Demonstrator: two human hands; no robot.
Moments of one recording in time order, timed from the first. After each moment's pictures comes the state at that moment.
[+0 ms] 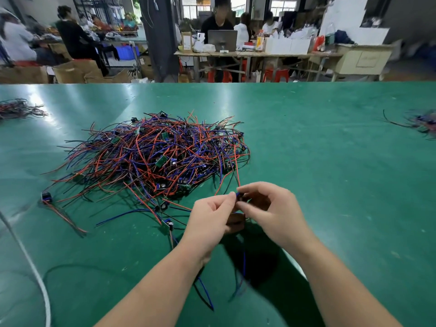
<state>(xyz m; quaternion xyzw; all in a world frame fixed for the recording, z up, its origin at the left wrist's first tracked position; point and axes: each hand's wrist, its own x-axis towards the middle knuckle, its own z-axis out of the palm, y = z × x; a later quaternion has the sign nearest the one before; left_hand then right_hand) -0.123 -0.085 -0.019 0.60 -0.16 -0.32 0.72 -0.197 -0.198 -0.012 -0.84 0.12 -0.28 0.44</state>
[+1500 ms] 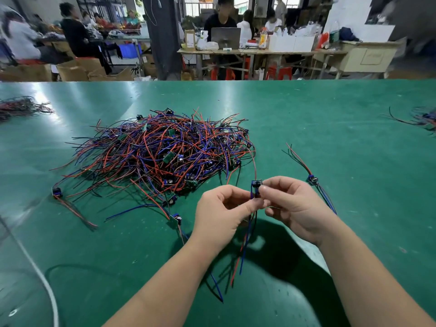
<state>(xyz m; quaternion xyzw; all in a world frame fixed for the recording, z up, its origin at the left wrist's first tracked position) -0.125 -0.080 -0.019 0.64 -0.28 -0.18 0.69 -0.203 -0.214 0.000 -0.57 0.18 -0.15 0.78</state>
